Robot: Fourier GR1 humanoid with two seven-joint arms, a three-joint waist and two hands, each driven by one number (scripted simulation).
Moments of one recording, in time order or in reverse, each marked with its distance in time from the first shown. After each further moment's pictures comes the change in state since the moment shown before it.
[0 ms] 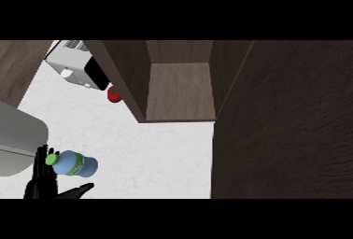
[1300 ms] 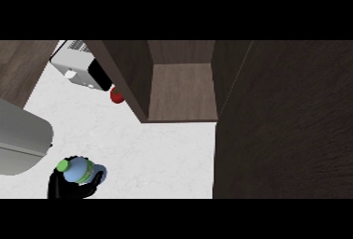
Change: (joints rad) left arm -0.197 0.009 0.023 0.403 0.072 -0.155 -0.239; right arm 0.071 -0.012 0.013 0.010 0.019 0.009 -0.084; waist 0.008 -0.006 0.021
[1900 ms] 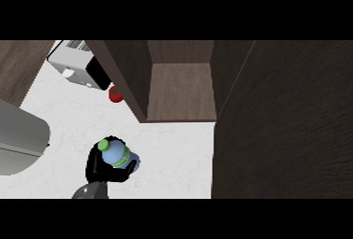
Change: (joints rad) left arm -0.111 -0.088 -0.245 -0.029 0.033 0.036 0.043; right arm -0.012 0.002 -0.002 0.000 -0.003 -0.005 0.021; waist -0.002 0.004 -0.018
